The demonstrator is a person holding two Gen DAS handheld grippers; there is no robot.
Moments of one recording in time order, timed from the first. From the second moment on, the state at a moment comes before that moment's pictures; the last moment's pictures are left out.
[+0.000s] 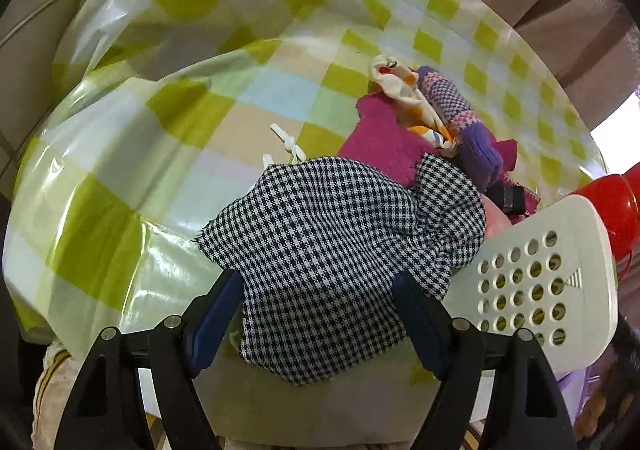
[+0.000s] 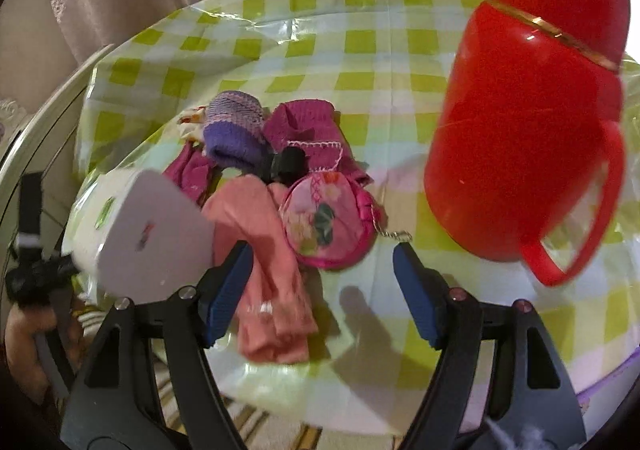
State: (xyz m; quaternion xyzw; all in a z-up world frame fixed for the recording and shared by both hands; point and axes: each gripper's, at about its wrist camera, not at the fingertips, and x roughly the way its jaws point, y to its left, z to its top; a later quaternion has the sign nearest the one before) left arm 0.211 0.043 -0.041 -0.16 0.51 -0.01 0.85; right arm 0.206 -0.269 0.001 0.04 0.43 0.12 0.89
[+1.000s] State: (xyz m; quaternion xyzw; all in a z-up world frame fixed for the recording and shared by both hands) left arm 0.184 0.049 -0.028 -0.20 0.44 -0.03 0.88; right arm 0.273 -0.254 -0.061 0.07 0.46 0.10 0.88
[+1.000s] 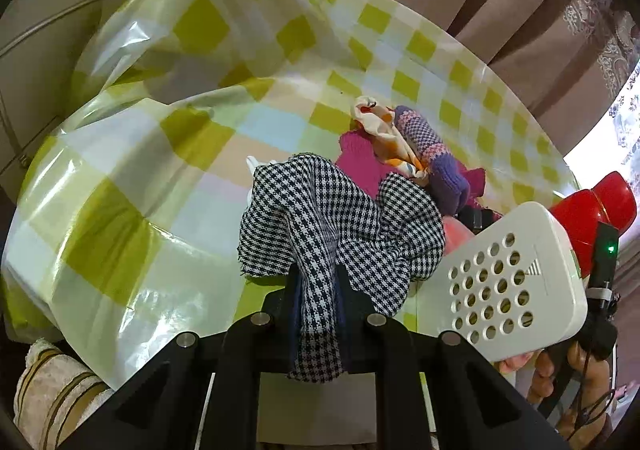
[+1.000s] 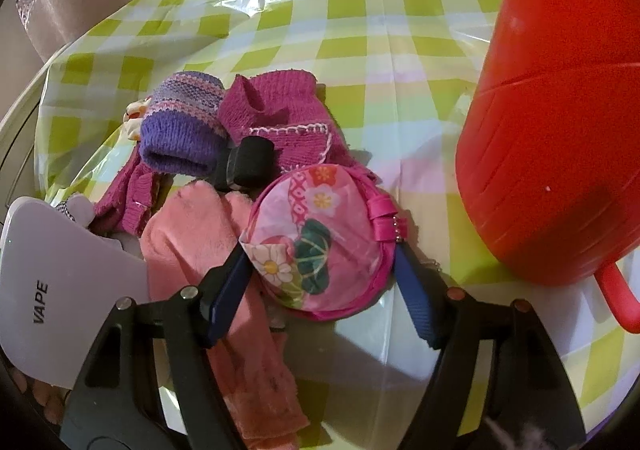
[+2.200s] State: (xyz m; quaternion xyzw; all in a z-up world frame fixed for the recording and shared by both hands) left arm 0.098 0.053 0.028 -0.23 0.33 0.00 0.92; right arm 0.165 -0.285 -0.008 0.07 0.42 0.08 0.90
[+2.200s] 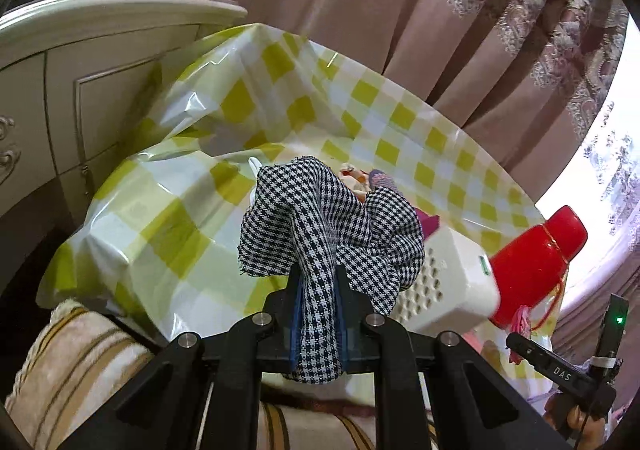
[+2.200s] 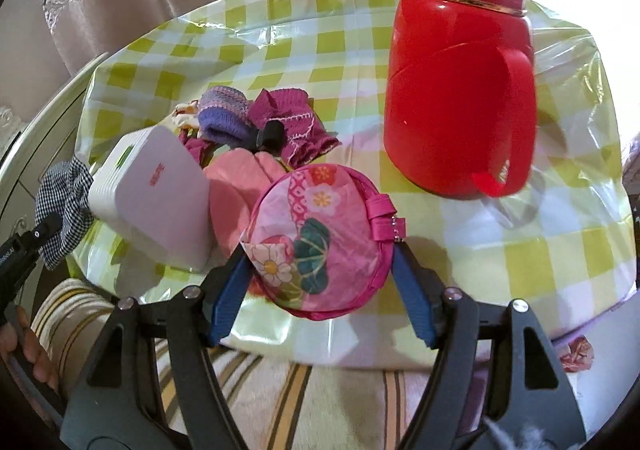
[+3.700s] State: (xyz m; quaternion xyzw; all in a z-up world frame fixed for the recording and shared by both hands) left arm 0.002 -0.212 0.065 -0.06 0.38 -0.32 0.87; right arm -0.016 -0.483 0.015 0.11 0.39 -0.06 0.91
